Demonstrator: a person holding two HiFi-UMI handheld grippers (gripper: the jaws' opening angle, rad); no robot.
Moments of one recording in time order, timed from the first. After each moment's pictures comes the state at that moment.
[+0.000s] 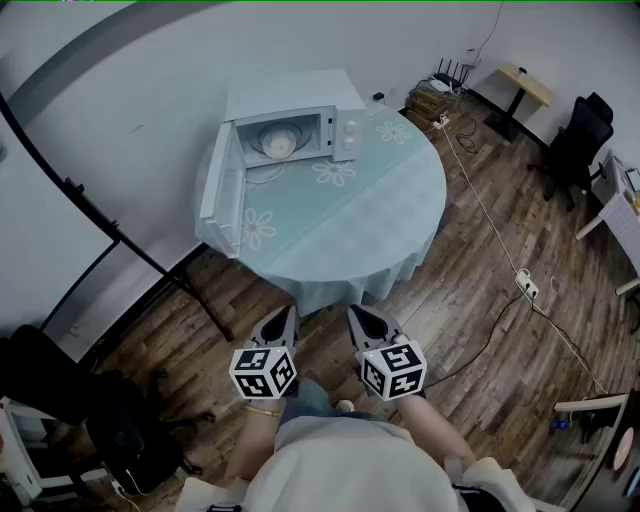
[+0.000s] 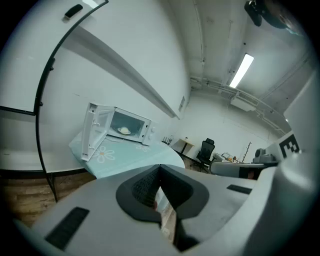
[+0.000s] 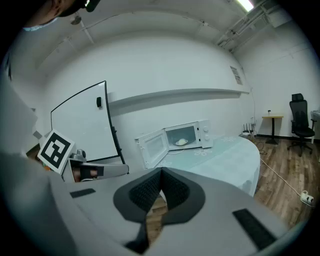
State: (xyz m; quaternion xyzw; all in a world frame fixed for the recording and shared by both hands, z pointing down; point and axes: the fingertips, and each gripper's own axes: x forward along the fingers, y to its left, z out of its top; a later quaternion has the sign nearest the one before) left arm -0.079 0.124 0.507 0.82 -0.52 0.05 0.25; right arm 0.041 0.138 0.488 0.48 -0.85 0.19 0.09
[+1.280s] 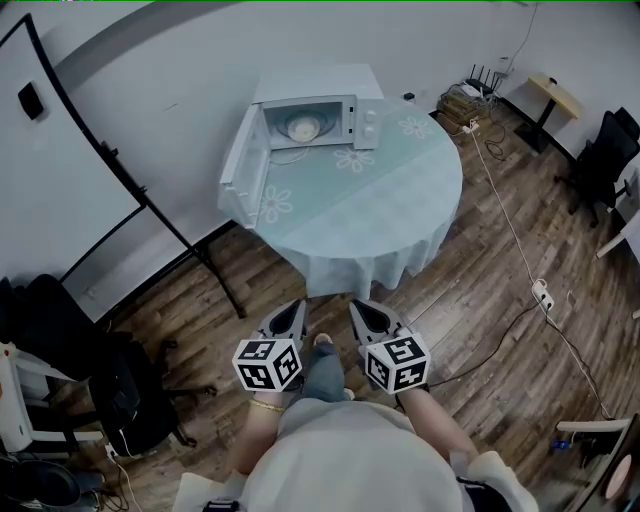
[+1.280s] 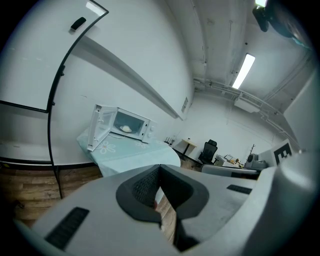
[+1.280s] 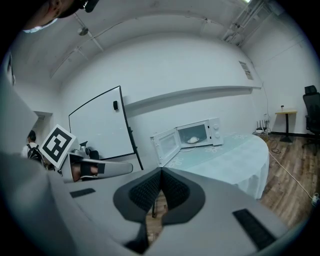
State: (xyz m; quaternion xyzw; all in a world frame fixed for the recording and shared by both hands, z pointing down) left arm -0.046 0.201 0.496 0.80 -0.54 0.04 0.26; right arm 0.056 0.203 0.487 0.42 -0.89 0.19 0.08
